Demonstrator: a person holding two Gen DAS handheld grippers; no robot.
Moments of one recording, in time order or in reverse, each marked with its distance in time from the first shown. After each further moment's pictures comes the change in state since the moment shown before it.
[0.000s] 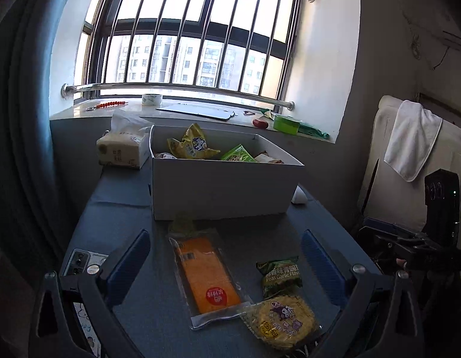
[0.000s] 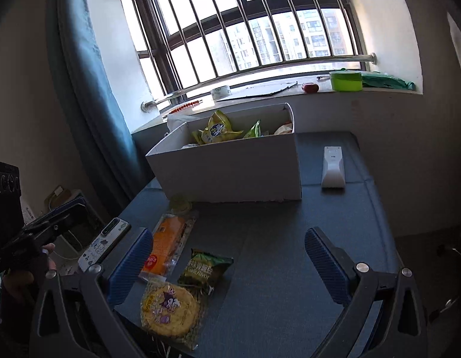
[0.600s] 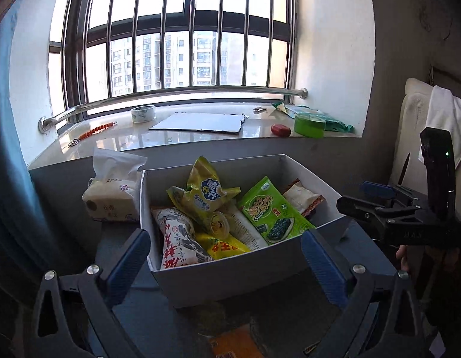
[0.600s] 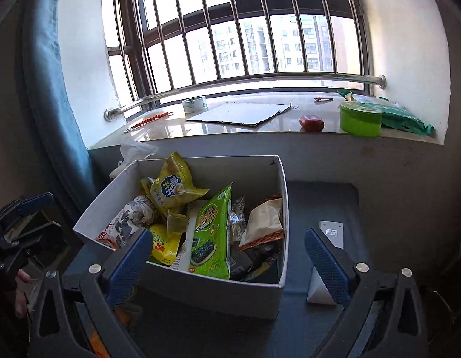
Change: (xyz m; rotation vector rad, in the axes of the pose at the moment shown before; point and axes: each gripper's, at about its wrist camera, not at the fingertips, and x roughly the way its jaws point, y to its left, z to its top) left arm 0.110 0.013 0.112 0.130 0.064 0.056; right arm 0.115 -0.028 0.135 -0.066 -0.007 -0.121
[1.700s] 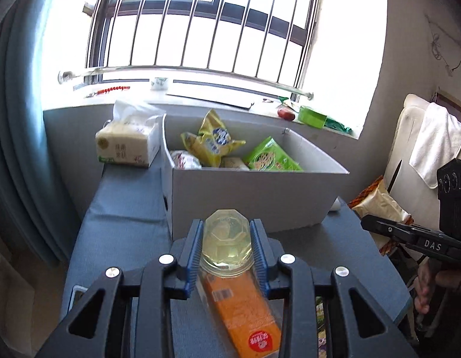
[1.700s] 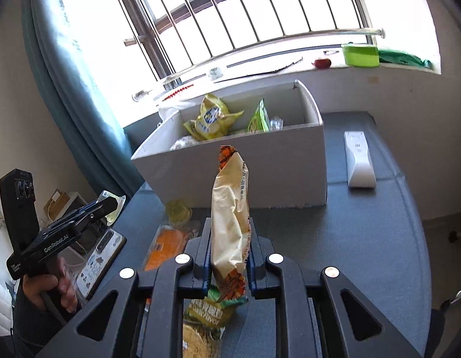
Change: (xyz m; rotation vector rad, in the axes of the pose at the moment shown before) left arm -0.028 0.024 -0.076 -0.138 0.004 -0.030; right arm -0.051 0.029 -0.090 0.117 0.088 0.129
